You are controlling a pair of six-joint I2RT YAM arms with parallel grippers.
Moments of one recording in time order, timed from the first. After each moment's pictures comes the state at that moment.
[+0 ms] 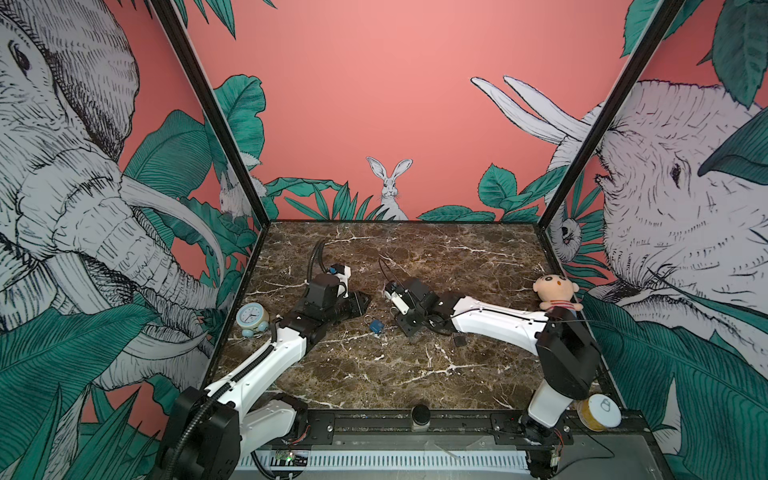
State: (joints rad) left arm -0.44 1.13 0.65 -0.13 0.34 -0.63; right arm 0.92 1.69 1.18 -0.46 0.03 0.10
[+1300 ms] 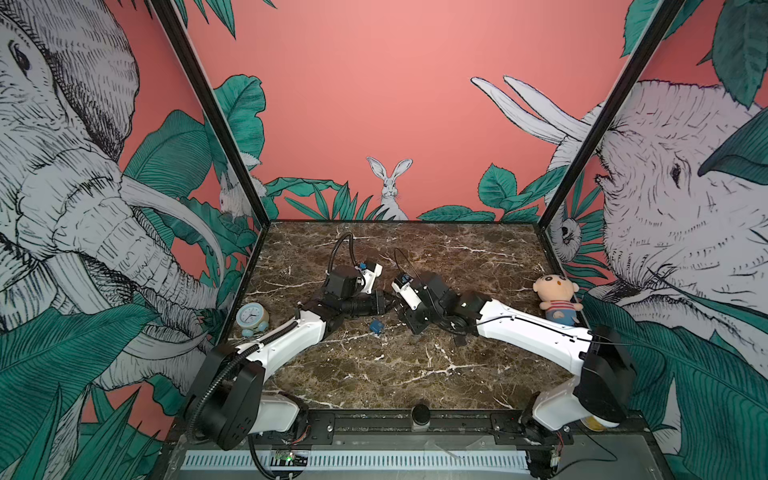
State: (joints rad) left arm -0.53 1.34 0.73 0.03 0.64 -0.63; right arm 0.92 1.52 1.15 -0.48 -0.03 0.14
